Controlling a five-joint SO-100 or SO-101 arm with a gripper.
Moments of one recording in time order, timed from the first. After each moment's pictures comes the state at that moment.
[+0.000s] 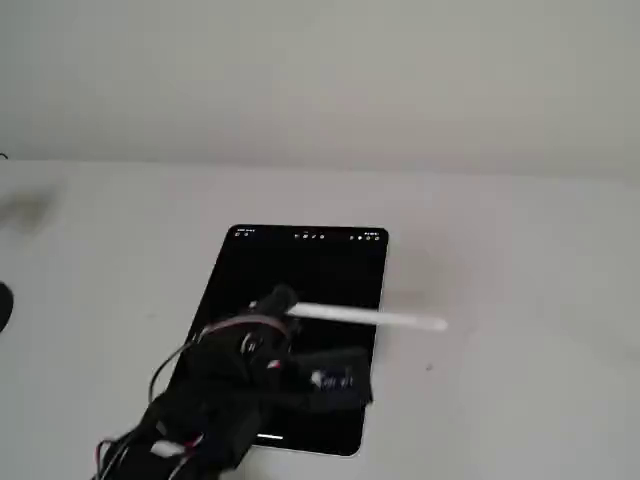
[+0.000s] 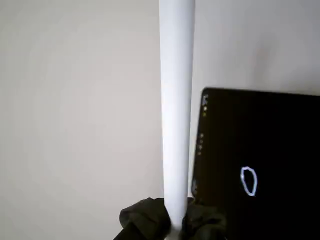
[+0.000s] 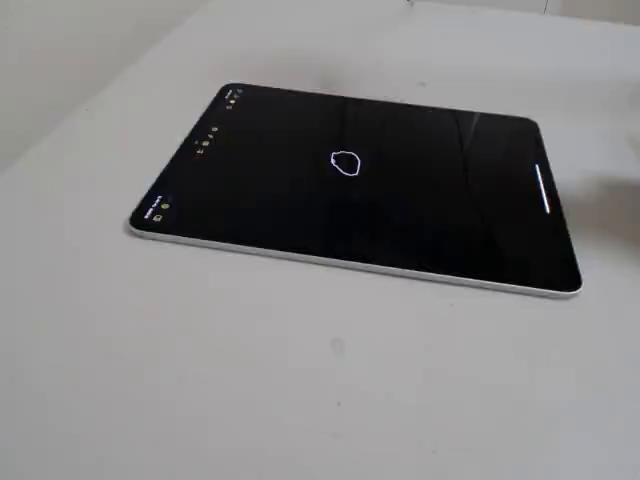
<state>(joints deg) 2.4 169.7 156.9 26.2 -3.0</state>
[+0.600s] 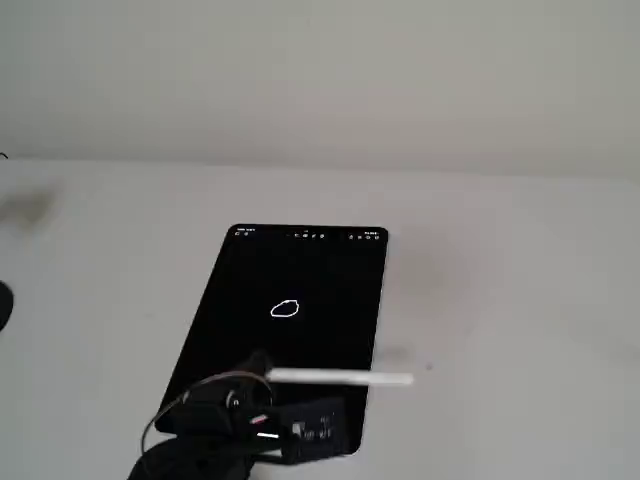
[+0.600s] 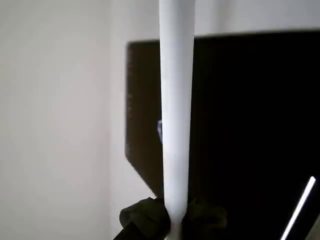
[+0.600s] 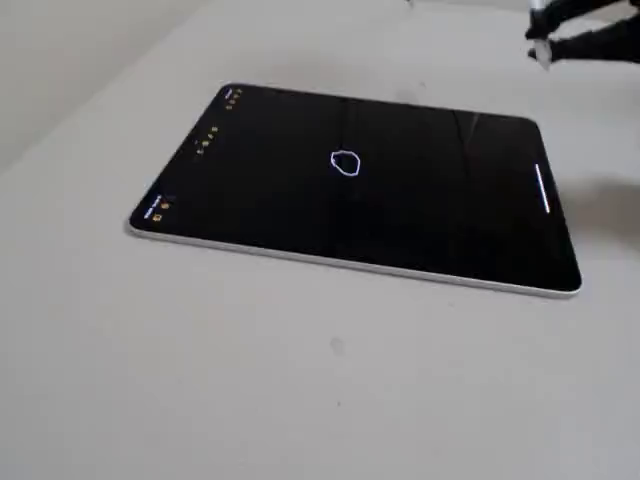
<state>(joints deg) -6.7 189.5 171.8 46.6 -2.0</state>
